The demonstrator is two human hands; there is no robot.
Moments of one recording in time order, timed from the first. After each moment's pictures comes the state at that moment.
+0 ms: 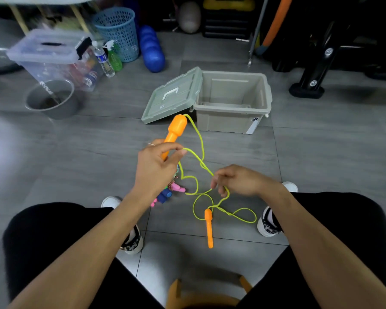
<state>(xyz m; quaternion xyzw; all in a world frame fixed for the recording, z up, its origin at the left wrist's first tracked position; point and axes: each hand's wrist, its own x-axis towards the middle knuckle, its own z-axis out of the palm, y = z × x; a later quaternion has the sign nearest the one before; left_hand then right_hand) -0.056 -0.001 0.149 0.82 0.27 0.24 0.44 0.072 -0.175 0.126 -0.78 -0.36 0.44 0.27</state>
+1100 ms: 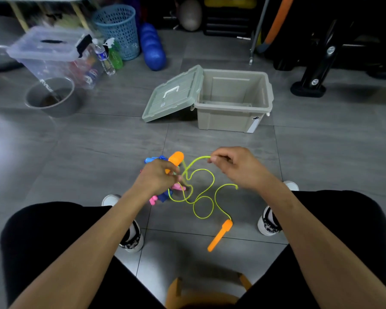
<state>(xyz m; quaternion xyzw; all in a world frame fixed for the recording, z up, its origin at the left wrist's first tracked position) -0.063 0.014 0.130 0.86 0.34 -0.10 0.36 0.067 -0.165 0.148 -0.81 -0.38 0.22 0.38</state>
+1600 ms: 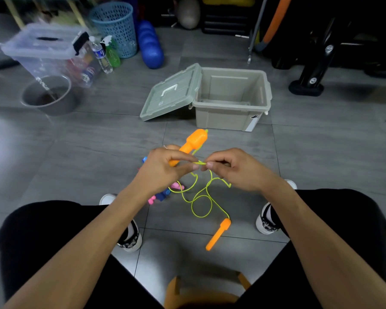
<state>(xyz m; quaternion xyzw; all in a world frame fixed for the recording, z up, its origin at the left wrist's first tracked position) -0.061 -0.005 0.161 0.85 0.17 0.08 0.49 0.061 -0.170 0.164 -0.76 -0.44 0.30 0.37</state>
